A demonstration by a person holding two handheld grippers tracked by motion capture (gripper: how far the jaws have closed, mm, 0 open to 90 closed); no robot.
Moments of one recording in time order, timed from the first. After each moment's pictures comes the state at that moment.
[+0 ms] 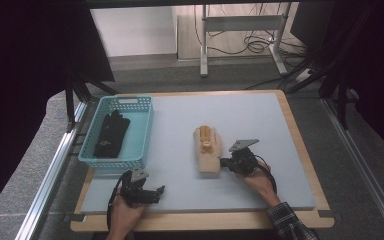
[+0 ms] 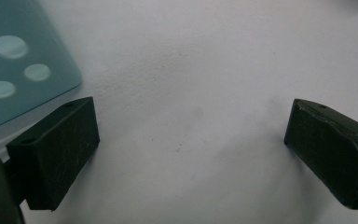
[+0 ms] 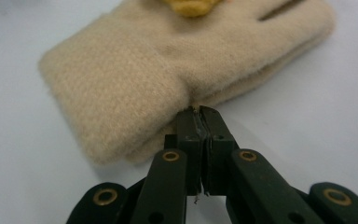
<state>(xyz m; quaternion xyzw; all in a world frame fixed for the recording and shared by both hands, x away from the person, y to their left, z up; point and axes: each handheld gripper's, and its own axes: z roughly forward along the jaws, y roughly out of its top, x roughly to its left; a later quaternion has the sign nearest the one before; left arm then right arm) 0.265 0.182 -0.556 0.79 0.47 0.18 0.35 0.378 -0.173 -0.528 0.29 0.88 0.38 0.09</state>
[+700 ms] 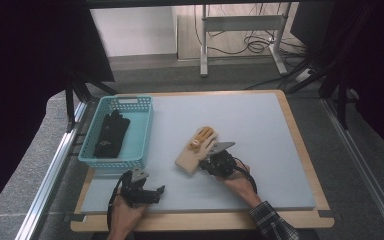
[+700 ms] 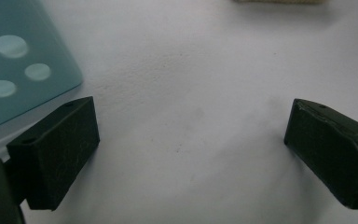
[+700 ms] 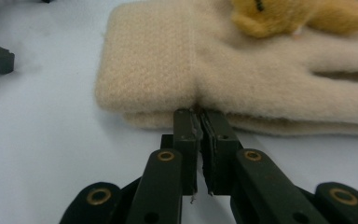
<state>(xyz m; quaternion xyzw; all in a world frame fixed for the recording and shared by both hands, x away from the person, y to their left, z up) 0.265 0.181 -0.556 0.79 0.47 0.18 0.35 0.367 -0.113 -0.528 0.25 0.88 0.38 0.09</state>
